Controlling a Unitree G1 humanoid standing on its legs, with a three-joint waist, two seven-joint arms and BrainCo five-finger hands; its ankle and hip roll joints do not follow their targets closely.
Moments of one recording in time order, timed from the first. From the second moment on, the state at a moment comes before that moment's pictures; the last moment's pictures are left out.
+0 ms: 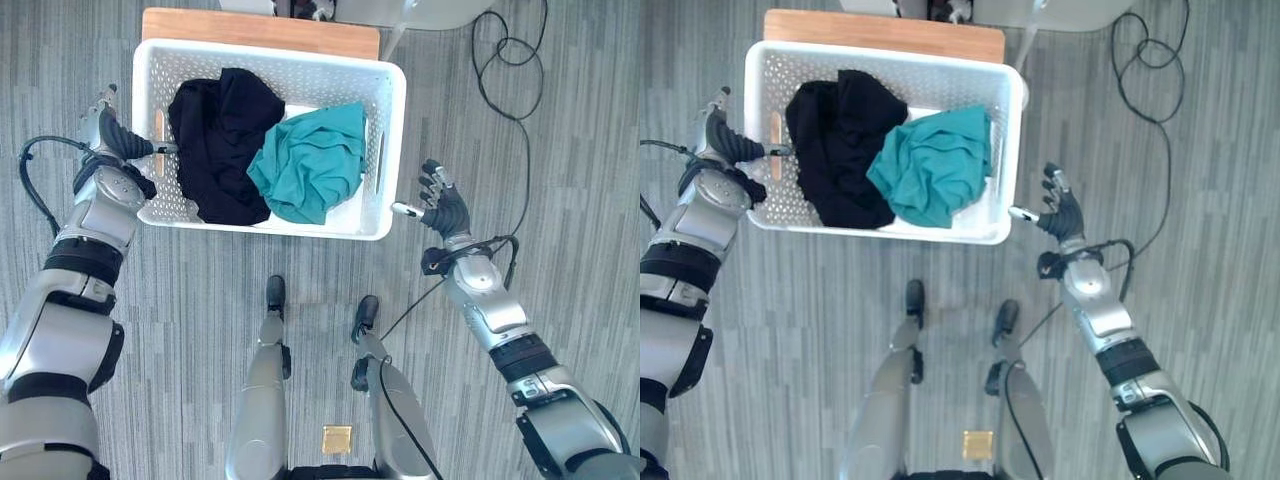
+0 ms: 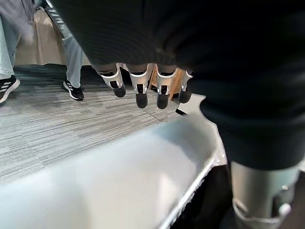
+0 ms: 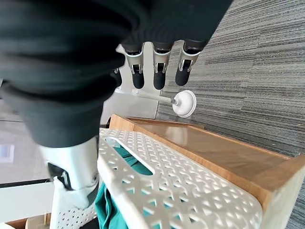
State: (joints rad) left arm -1.12 0.78 -0.46 0.89 0.05 0.19 0.31; right arm -0.59 -0.48 0.29 0.33 0.42 -0.11 -0.24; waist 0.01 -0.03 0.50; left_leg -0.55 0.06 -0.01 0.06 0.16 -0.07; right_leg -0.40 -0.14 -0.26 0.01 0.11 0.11
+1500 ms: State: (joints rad) left arm -1.23 0.70 -0.53 0.92 -0.08 0.22 0.41; right arm -1.33 -0.39 0.59 0.95 0.41 0.13 -0.34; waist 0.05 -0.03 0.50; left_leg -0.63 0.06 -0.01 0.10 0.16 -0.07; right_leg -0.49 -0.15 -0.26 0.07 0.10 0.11
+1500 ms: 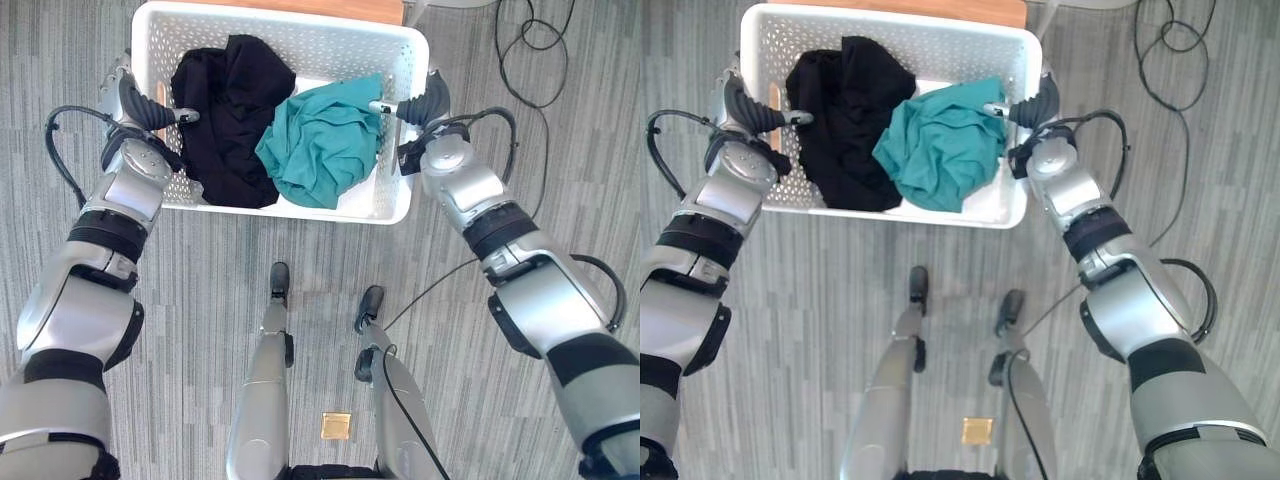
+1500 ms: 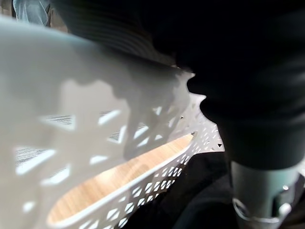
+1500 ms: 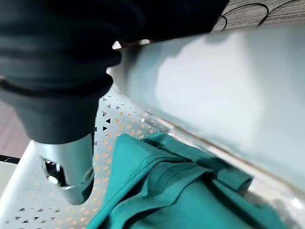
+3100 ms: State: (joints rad) left arm -1.26 0.70 -0.65 0.96 0.02 0.26 0.41; right arm -1.25 -0.35 0.58 0.93 0.52 0.11 -0.41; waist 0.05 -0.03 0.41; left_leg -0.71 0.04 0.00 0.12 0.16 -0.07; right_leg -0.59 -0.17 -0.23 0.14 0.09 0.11
